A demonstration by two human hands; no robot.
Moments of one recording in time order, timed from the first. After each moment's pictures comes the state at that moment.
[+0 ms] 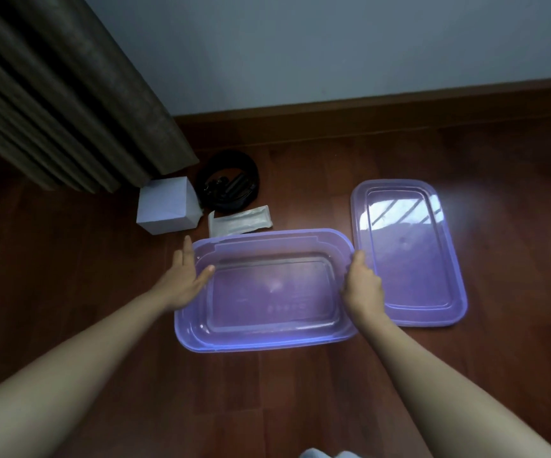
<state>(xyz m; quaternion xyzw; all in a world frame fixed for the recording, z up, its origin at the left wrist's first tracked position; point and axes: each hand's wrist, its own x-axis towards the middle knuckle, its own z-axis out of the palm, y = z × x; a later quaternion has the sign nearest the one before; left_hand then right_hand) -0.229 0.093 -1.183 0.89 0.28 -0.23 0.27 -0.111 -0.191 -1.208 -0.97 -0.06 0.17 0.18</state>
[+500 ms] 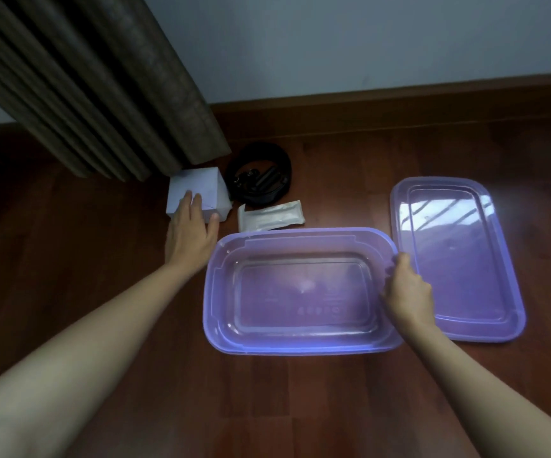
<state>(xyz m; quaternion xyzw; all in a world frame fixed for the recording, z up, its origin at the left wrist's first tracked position) -0.196 0.139 -1.194 0.93 0.32 0.05 0.18 -0.106 -0.196 -1.224 -0.97 -0.06 0.14 0.18</state>
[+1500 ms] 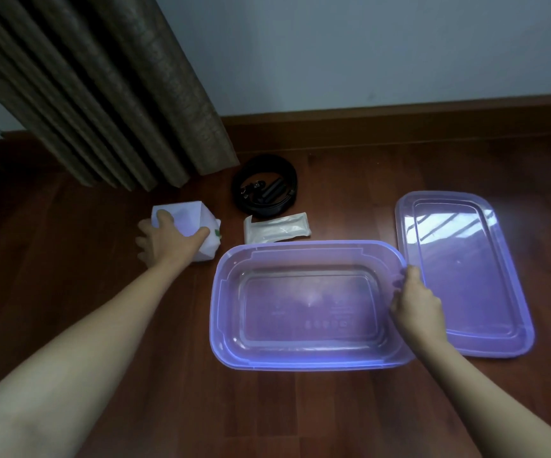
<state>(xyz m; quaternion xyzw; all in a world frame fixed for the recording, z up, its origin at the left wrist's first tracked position) -0.203 0.176 -1.192 0.83 0.53 0.03 0.19 -0.110 -0.191 -1.226 -0.97 -0.06 0.12 0.20</state>
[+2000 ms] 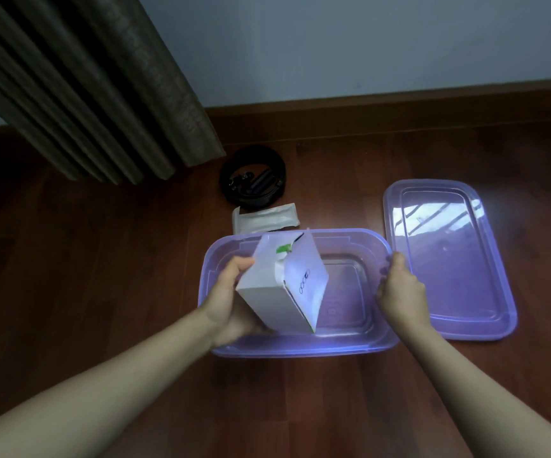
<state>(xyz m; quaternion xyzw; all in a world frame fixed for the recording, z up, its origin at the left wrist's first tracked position) -0.236 0.034 -1.157 0.39 0.37 -0.19 0.82 -0.110 -0.194 -1.226 -0.97 -0.07 0.12 0.20</state>
